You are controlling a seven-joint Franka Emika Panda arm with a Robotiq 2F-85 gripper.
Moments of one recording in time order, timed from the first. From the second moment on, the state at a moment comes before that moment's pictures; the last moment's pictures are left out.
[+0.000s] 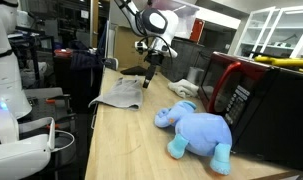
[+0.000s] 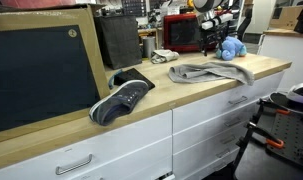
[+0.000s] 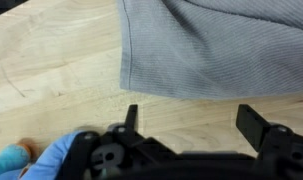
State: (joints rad) arm -0.11 0.29 -0.23 -1.97 -0.15 2.00 0.41
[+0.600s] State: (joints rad) arm -0.13 0.31 -0.26 -2.07 -0.25 2.11 0.44
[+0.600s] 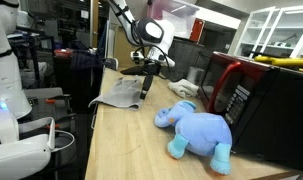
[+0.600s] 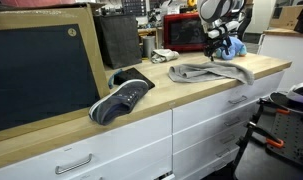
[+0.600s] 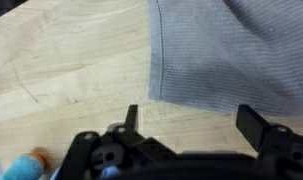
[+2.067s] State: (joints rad) arm -0.15 0.31 -0.32 -2.22 -0.22 2.58 0.58
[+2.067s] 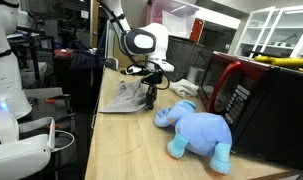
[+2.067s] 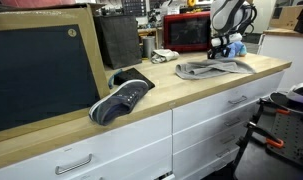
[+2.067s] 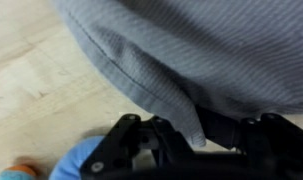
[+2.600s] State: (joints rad) arm -0.01 0.37 -0.28 -2.06 -0.20 2.77 0.64
